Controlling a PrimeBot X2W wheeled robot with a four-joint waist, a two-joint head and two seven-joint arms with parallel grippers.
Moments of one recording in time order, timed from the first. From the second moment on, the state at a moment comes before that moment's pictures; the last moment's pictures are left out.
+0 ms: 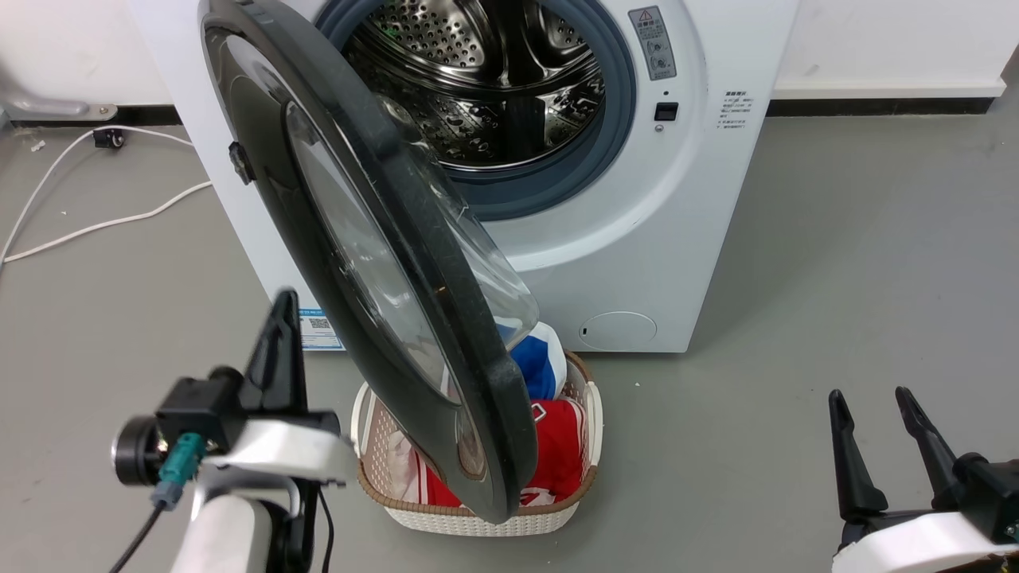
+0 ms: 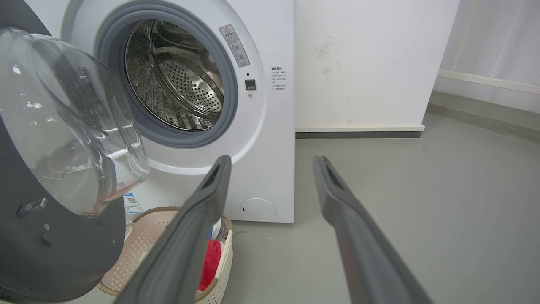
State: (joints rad) left arm -0.17 0.15 -0.10 0.15 -0.23 0.03 -0.26; right arm 0.12 -0.05 -0.08 -0.10 0.11 0.13 -0.05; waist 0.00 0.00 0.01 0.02
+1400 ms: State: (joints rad) left arm -0.16 0.10 -0.69 -0.26 -0.37 -0.08 0.26; right arm 0.12 -0.05 -0.08 -0.09 0.15 0.13 -0.05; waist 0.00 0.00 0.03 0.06
